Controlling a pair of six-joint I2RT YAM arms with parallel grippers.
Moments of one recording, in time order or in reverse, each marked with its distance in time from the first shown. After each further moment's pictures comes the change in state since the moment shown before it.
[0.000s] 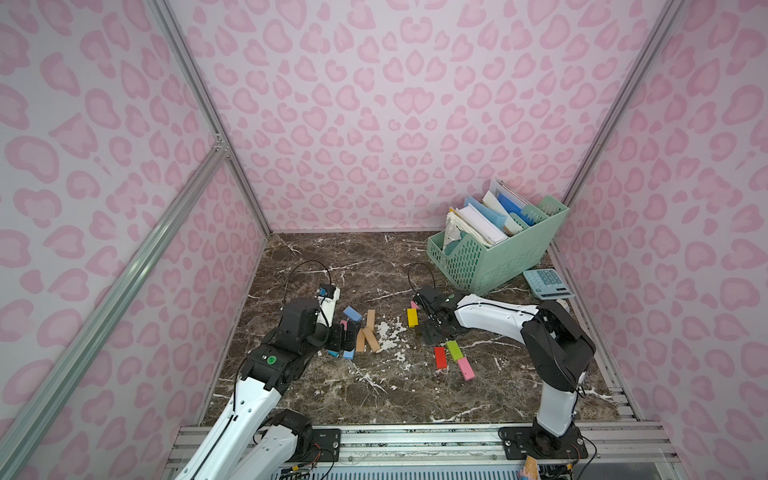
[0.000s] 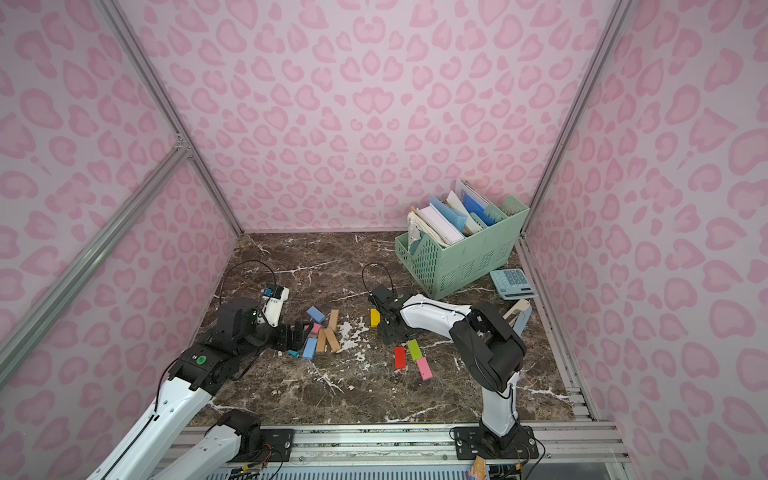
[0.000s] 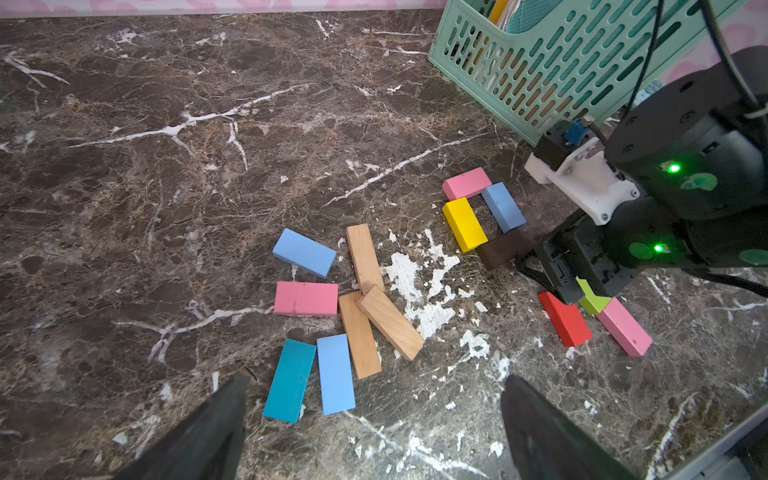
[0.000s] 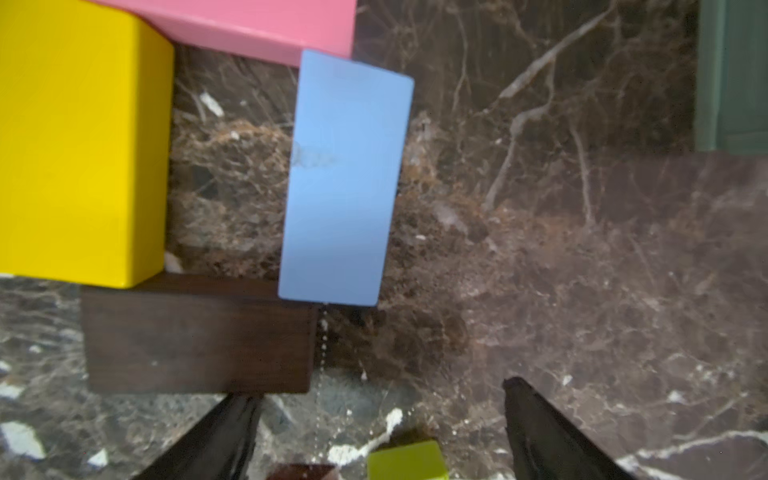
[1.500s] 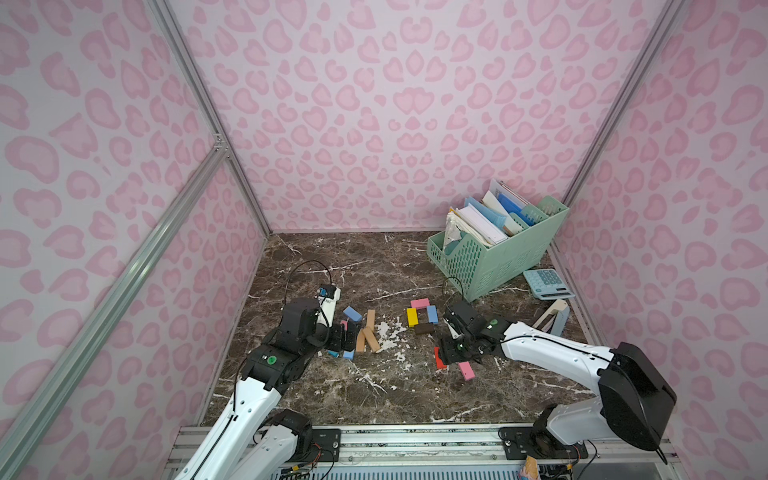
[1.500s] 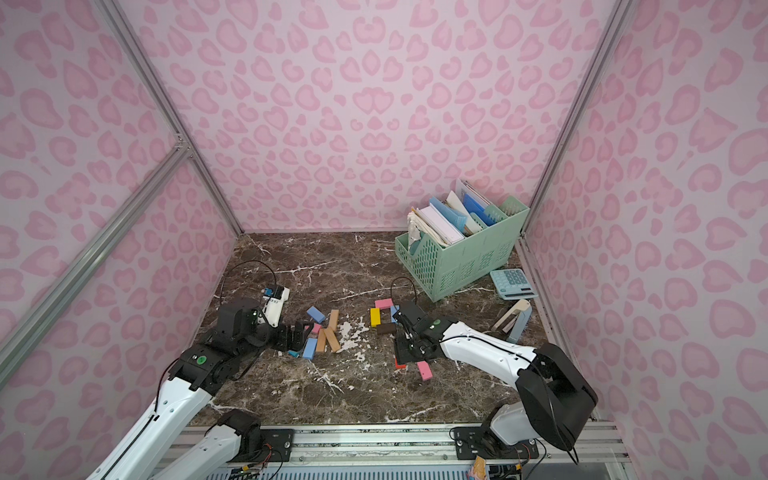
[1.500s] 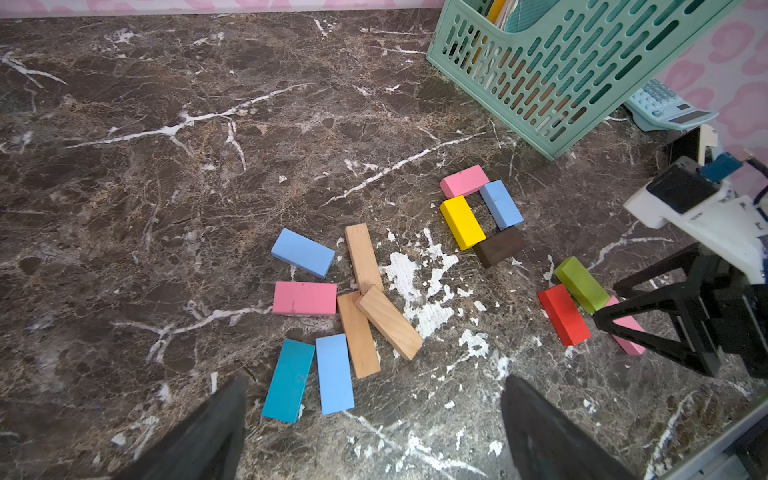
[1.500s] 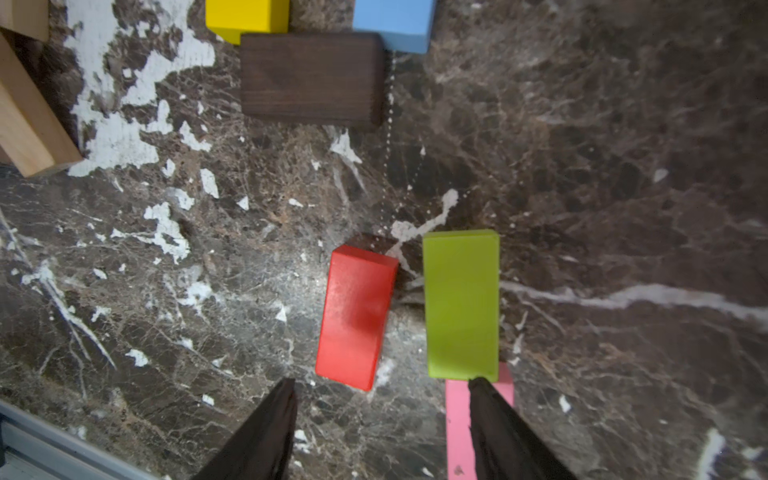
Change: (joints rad) left arm -0.003 0.000 0.000 0.000 0.000 0.000; right arm 0.036 -0.434 -0.369 0.116 -0.278 0.120
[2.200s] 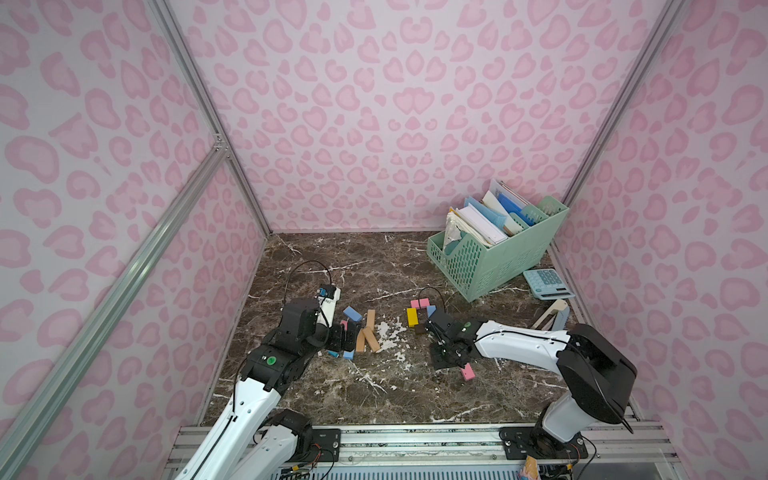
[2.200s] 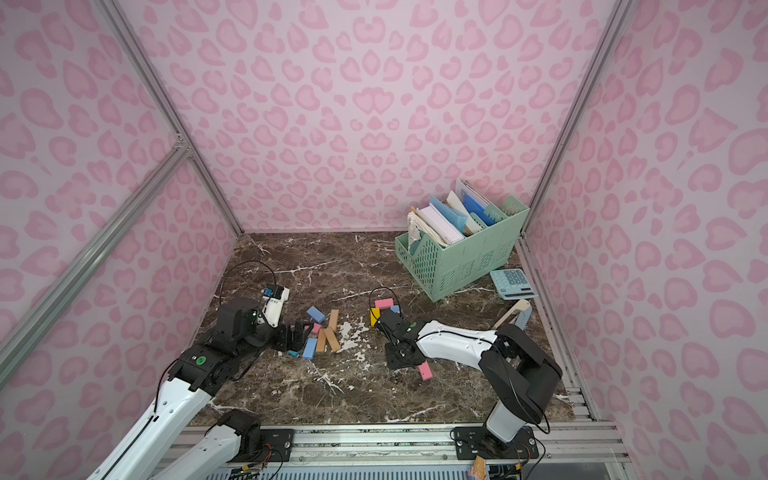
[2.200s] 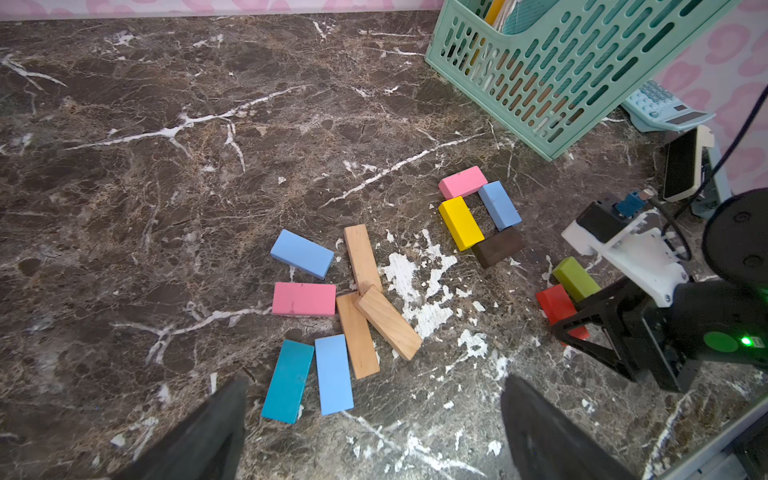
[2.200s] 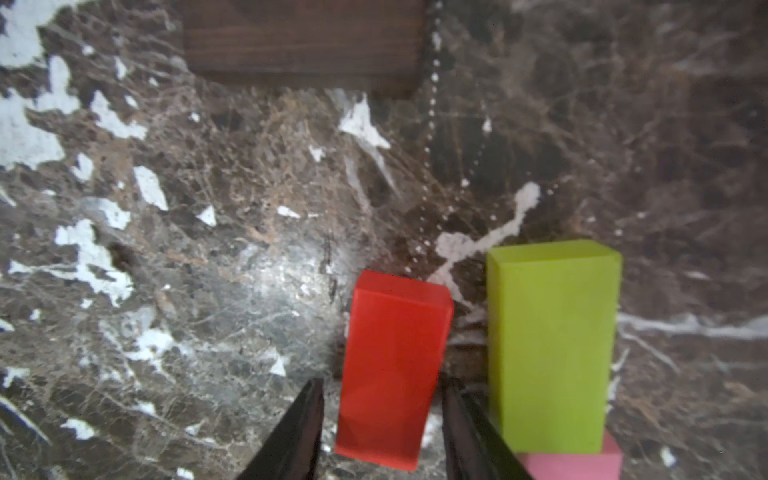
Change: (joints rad) left arm -0.001 -0.004 0.000 0.000 0.002 0.000; right arm 0.087 0.195 0.069 0.025 0.065 0.111
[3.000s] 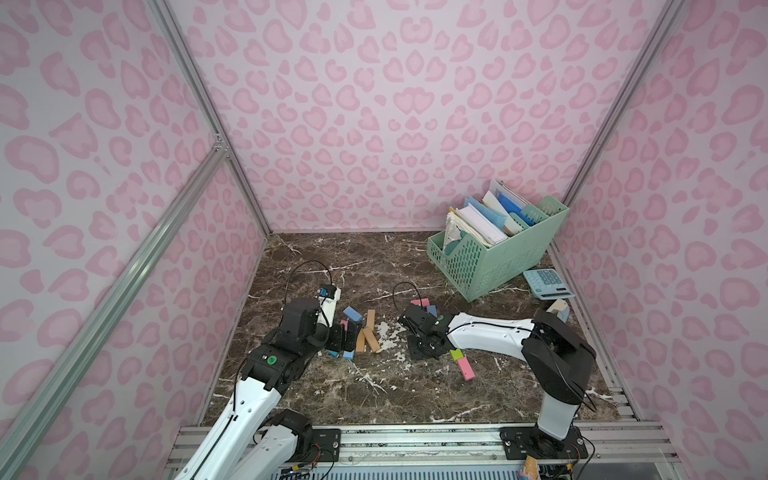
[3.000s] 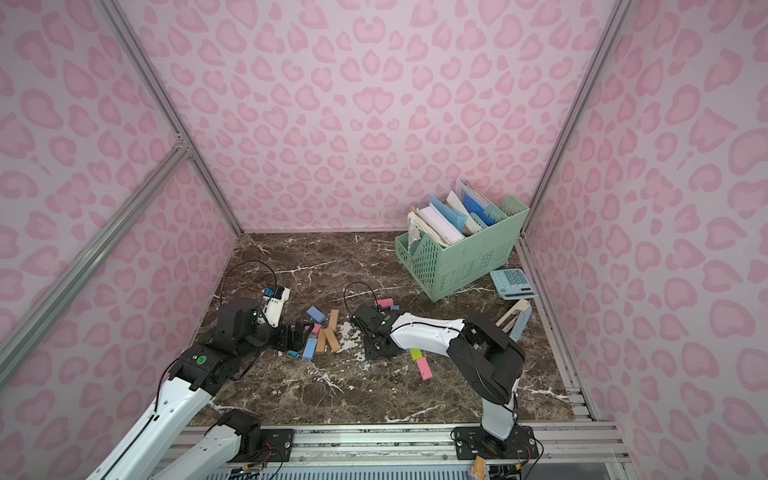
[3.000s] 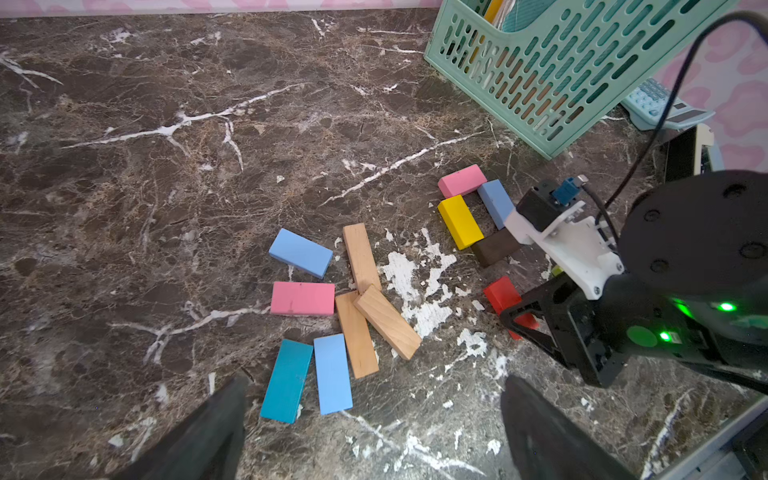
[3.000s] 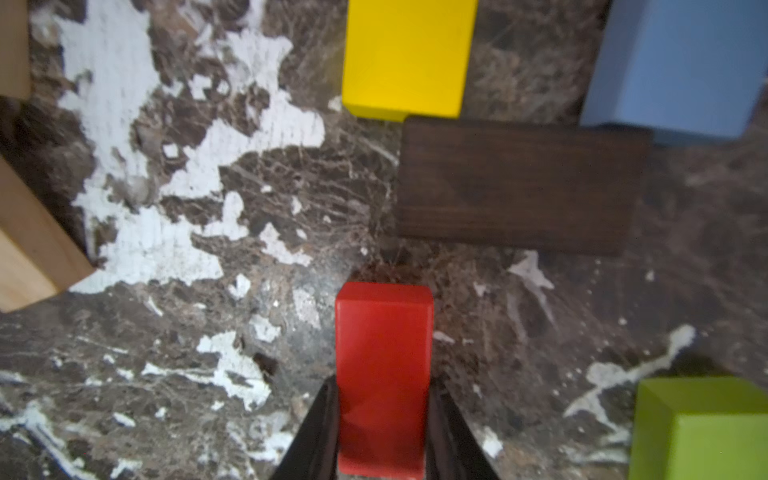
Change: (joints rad) left arm -0.001 0.004 0.000 0.000 0.002 0.000; right arm 0.060 0.204 0.232 -0.002 0.048 0.052
